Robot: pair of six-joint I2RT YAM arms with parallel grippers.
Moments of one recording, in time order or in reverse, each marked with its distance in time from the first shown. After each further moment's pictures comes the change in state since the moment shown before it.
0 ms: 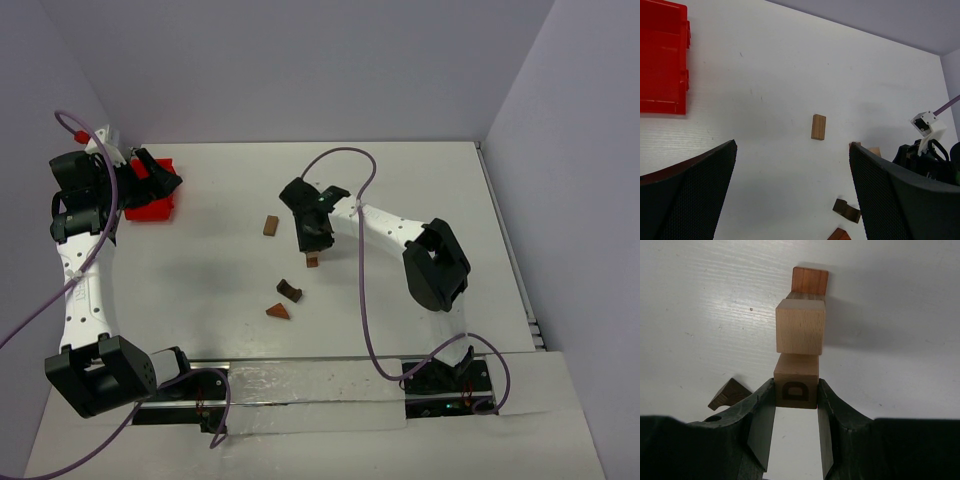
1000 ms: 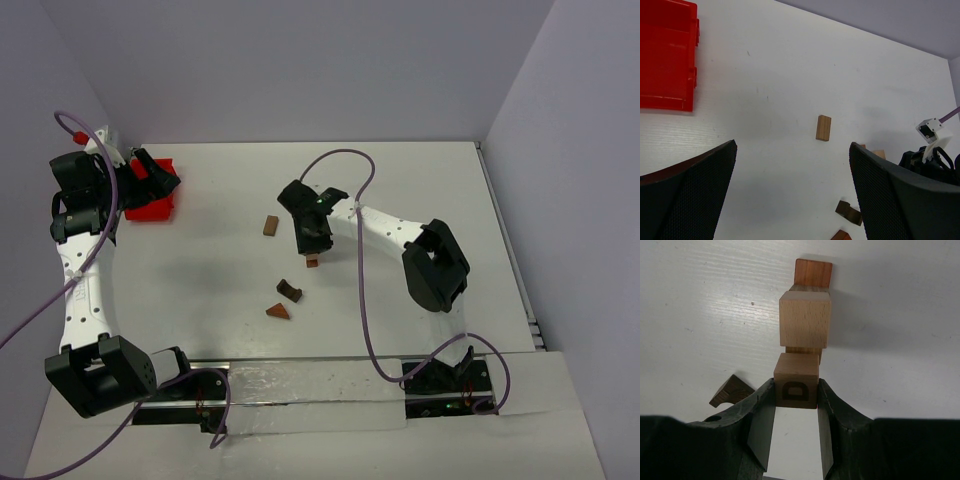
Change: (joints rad) left arm 0.000 0.000 0.000 -0.008 -0.034 0.000; right arm 0.013 0.000 -0.006 -0.008 0.003 0.020
